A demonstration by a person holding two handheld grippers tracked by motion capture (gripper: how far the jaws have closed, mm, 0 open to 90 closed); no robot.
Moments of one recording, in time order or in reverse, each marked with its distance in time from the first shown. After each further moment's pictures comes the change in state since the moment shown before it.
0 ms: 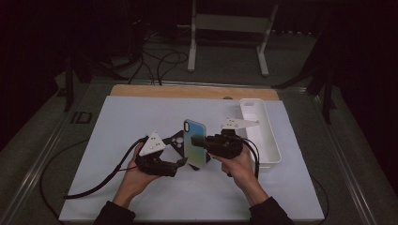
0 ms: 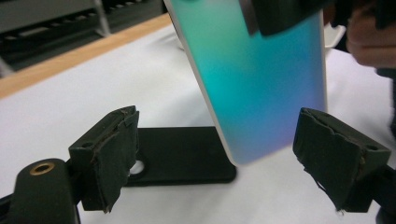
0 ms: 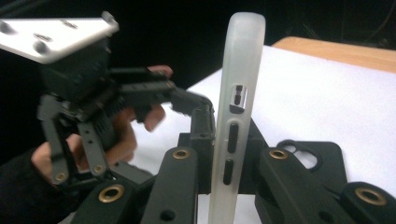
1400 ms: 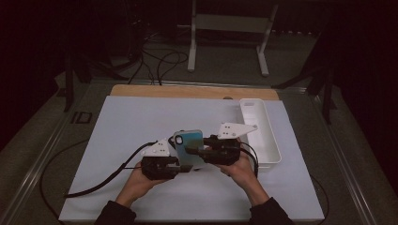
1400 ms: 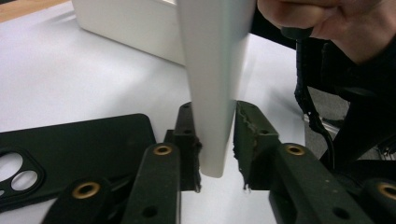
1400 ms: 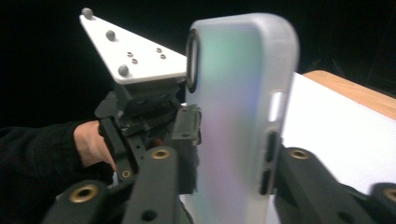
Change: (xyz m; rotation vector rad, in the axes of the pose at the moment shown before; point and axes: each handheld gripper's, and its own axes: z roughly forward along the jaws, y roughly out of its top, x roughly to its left) left arm 0.000 -0.011 0.012 0.031 -0.331 0.018; right arm 0.023 0.004 0.000 -0.011 0.091 -0.232
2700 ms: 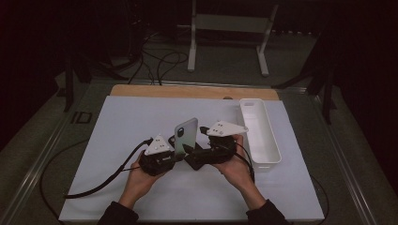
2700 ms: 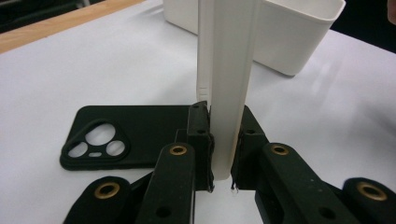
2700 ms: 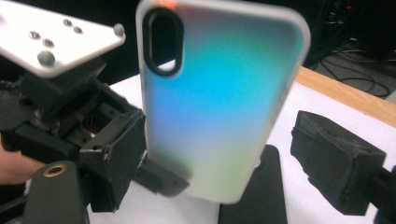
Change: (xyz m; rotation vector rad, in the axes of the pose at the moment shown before) left arm 0.004 -0.001 0.002 0.034 0.303 -0.053; right arm 0.011 0.008 0.015 0.120 -0.354 0.015
